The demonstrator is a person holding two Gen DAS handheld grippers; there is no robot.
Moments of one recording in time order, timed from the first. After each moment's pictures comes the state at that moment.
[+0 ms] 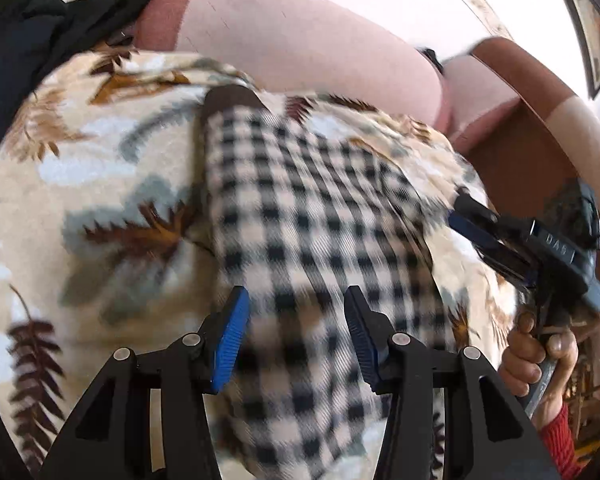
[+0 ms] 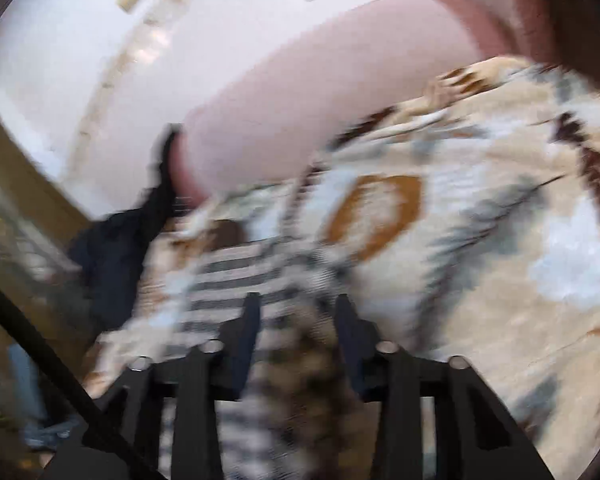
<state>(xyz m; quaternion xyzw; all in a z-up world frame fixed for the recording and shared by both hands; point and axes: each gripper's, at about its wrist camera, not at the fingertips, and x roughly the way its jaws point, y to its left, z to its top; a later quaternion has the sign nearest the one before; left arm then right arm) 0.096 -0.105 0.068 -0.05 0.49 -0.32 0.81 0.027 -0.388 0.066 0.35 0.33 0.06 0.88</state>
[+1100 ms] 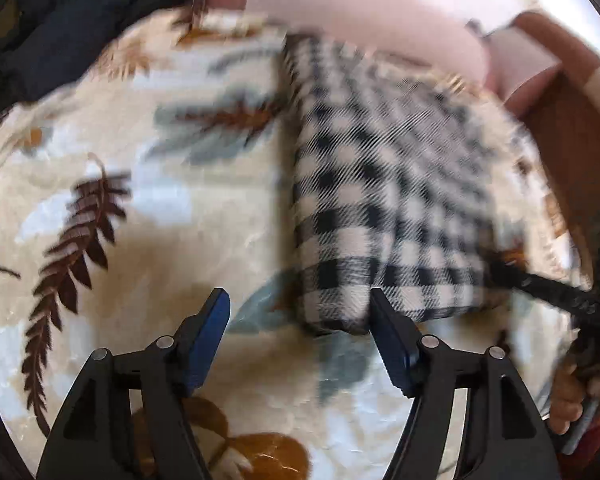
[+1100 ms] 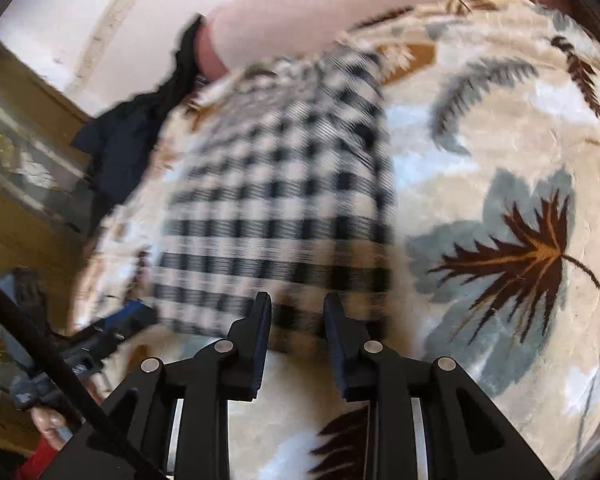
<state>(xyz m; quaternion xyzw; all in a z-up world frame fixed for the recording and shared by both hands) 0.022 -0.059 0.026 0.00 0.53 -0.21 0.82 -0.058 -0.314 0.013 0.26 0.49 0.01 0.84</state>
